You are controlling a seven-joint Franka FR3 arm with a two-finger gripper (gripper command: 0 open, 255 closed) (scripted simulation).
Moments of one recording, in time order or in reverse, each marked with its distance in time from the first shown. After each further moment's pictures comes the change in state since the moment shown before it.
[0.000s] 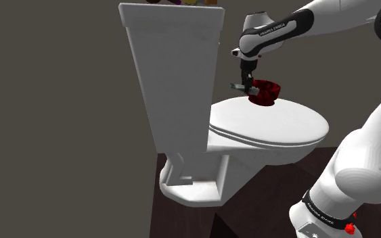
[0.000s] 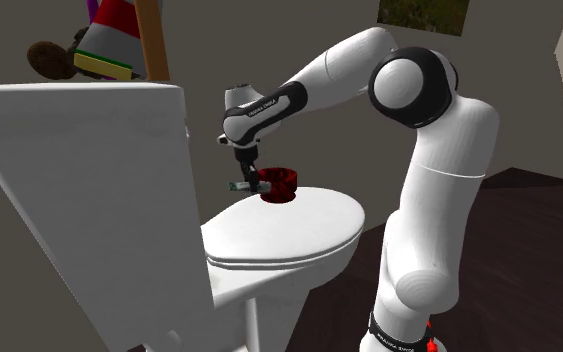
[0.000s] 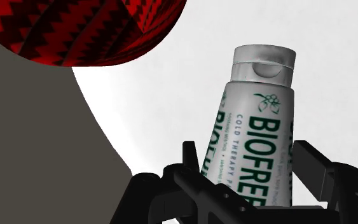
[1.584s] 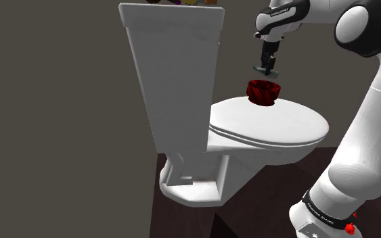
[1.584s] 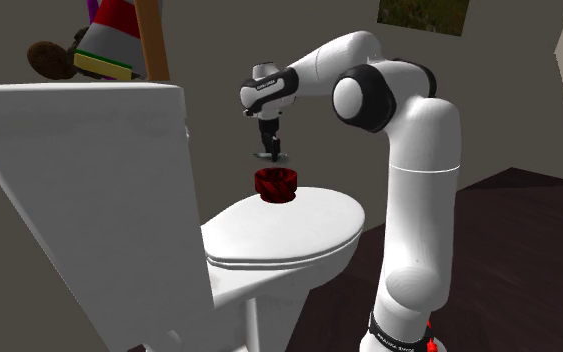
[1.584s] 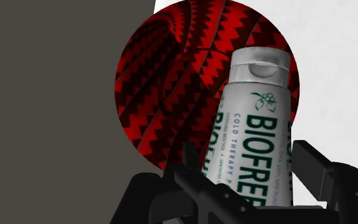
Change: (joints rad) arm -0.148 0.192 -0.147 0.368 0.136 -0.154 -0.359
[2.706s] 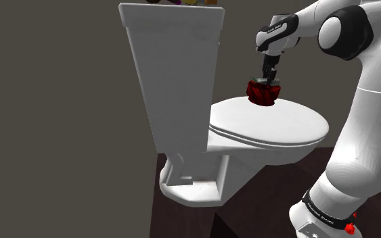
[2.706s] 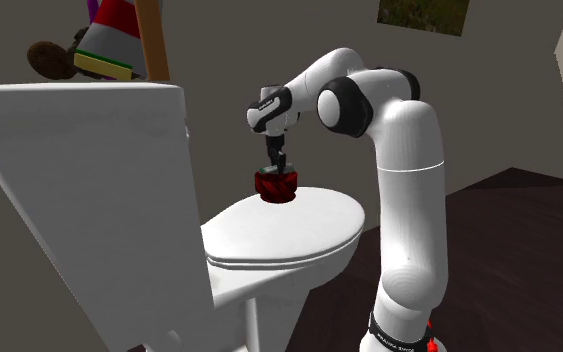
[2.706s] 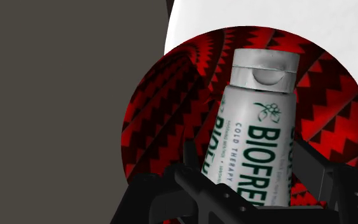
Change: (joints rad) arm -0.067 0.115 -0.021 -0.049 0.077 0.155 -0.100
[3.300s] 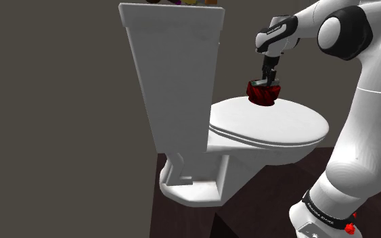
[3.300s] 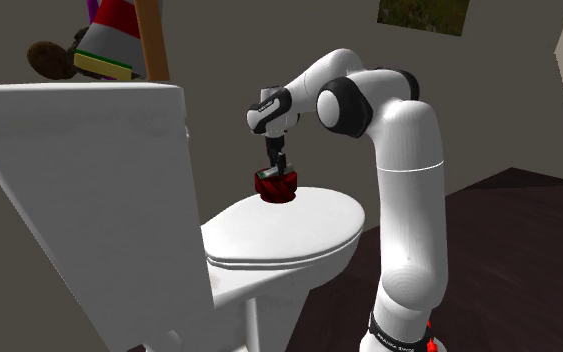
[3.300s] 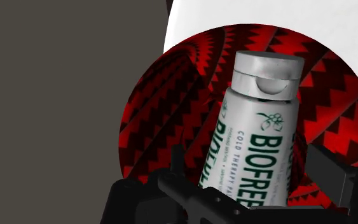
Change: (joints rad) arm 0.000 0.003 0.001 -0.010 0.002 0.013 0.001
